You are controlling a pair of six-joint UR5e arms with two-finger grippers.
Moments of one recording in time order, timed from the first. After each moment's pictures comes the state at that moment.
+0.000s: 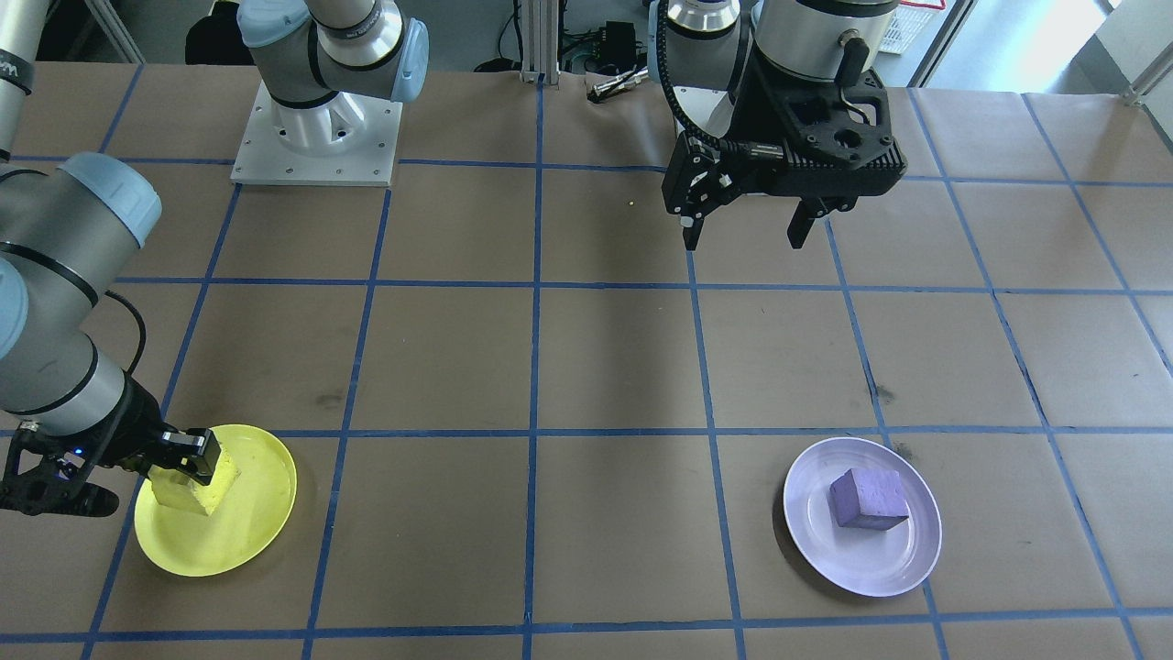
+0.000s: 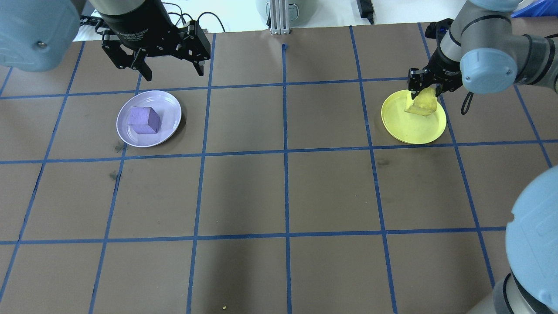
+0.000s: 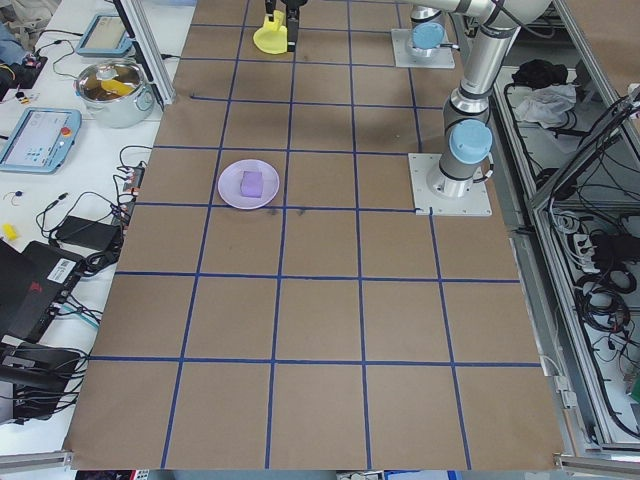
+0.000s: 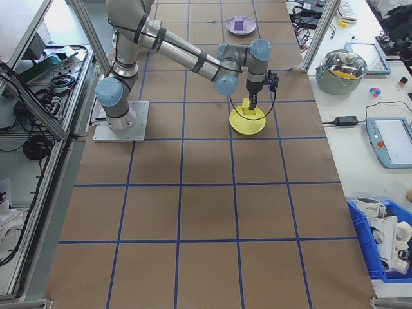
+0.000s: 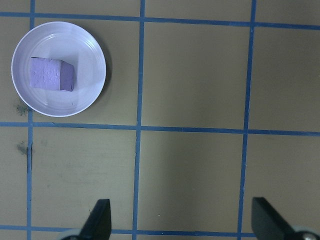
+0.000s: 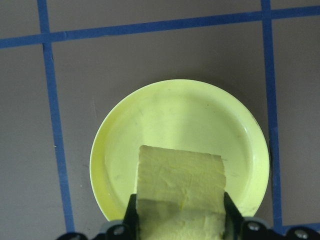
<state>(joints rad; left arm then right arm) -1.69 -1.63 -1.41 -1.56 1.58 -0.18 1.35 -1.18 1.64 -2.10 -1.54 -0.13</state>
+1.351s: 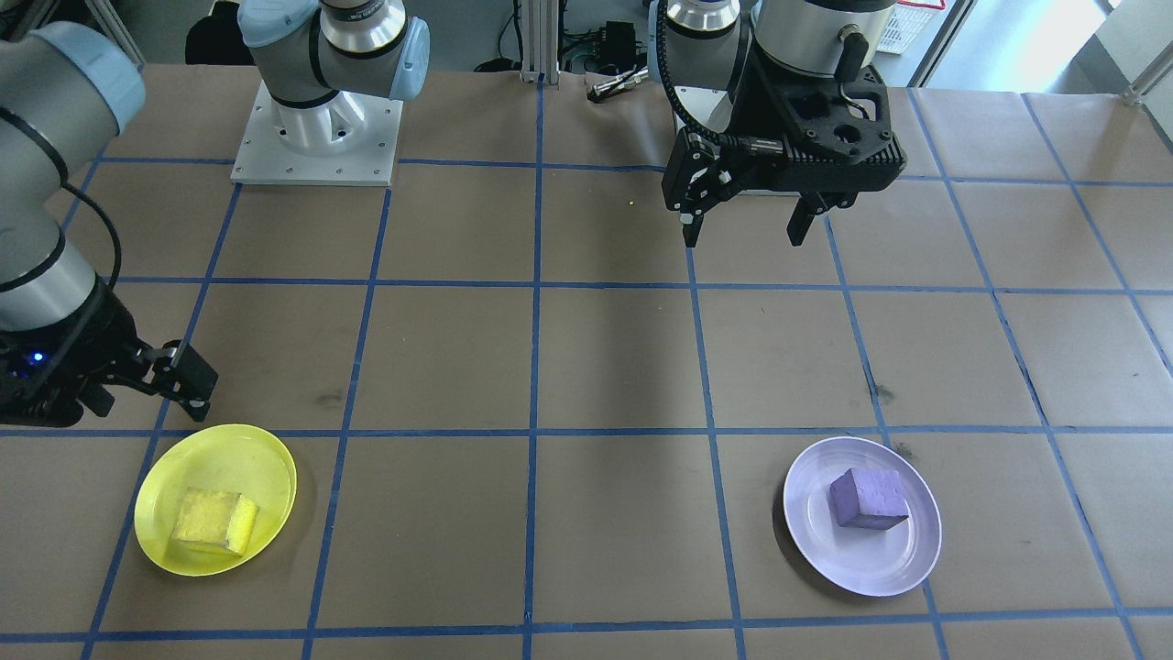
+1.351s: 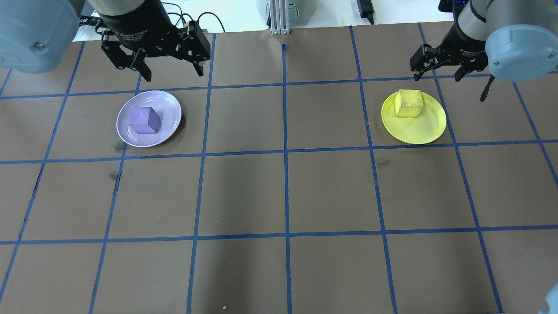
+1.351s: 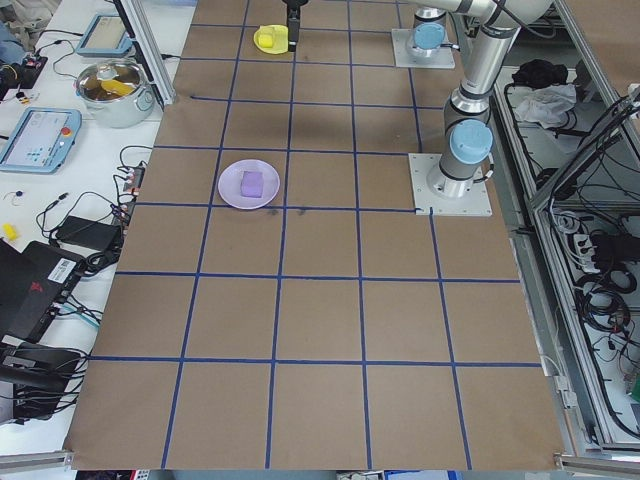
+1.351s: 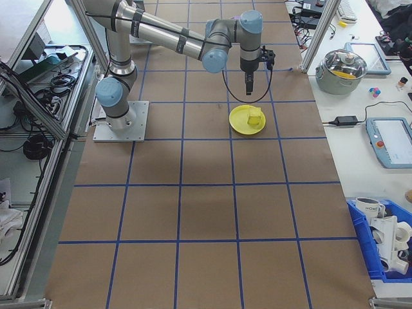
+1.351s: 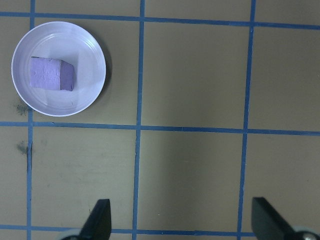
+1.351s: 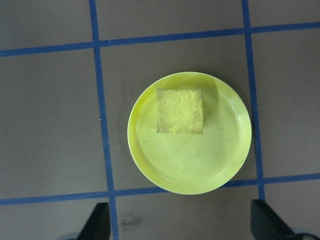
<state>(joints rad) -1.69 -1.63 -1.41 -1.56 1.58 -0.18 1.37 -1.37 1.63 -1.97 -1.54 -0.13</state>
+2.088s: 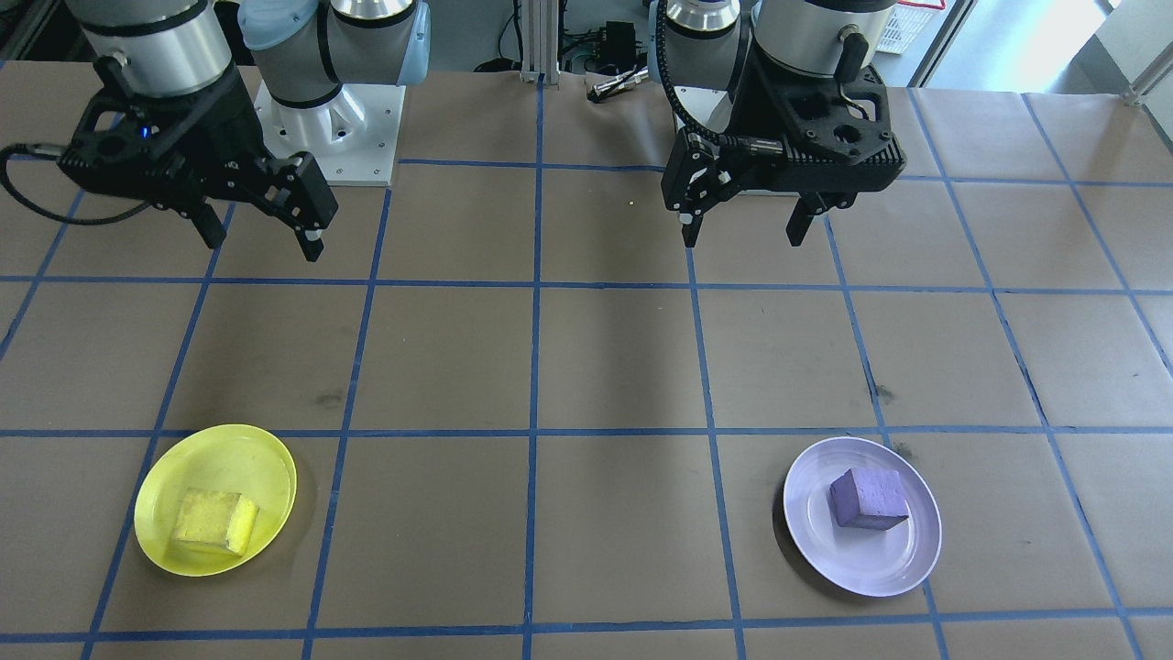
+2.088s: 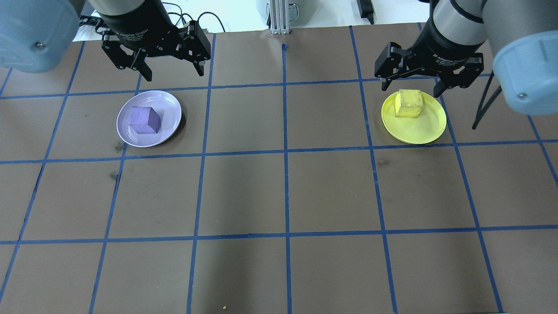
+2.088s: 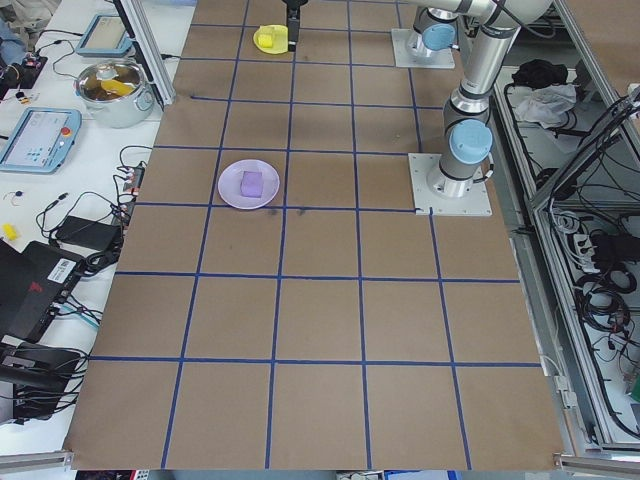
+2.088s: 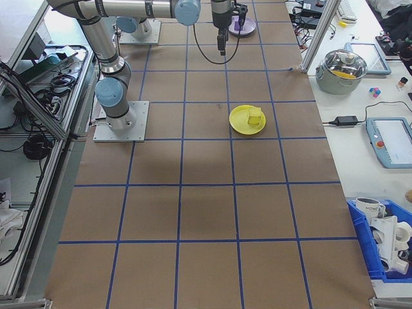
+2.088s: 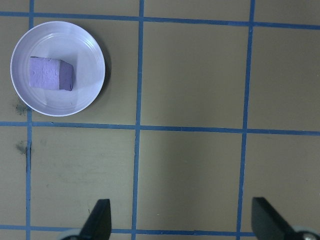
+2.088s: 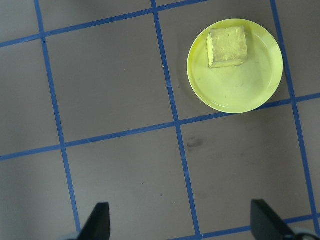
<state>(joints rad) -1.69 -1.63 -1.41 -1.56 1.58 -0.18 1.57 -1.64 1.65 -1.74 -1.55 0.19</state>
